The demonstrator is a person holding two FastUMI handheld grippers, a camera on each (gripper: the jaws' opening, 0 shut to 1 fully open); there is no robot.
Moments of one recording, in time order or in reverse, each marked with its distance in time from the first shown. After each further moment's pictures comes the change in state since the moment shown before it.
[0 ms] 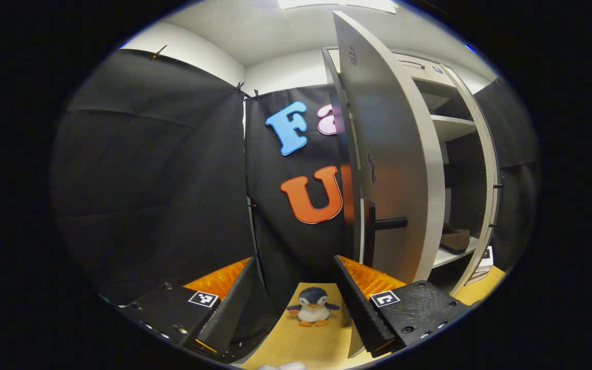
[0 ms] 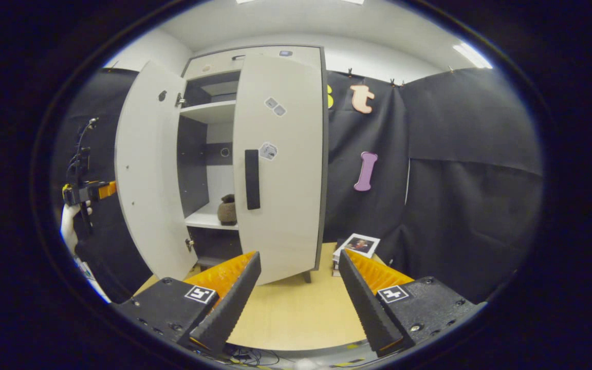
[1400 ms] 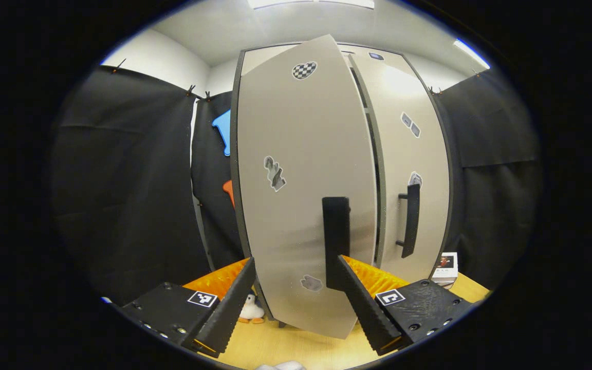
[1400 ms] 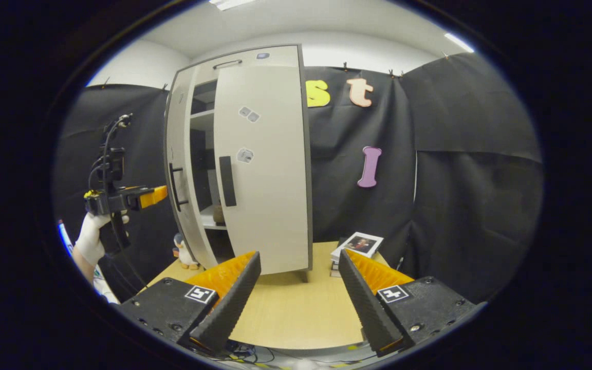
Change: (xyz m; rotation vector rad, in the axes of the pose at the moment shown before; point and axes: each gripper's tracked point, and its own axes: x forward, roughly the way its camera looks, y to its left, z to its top) left arm -0.037 -0.238 0.020 -0.017 0.026 -0.162; right arm 0.010 -0.080 0.015 0.028 0.005 0.128
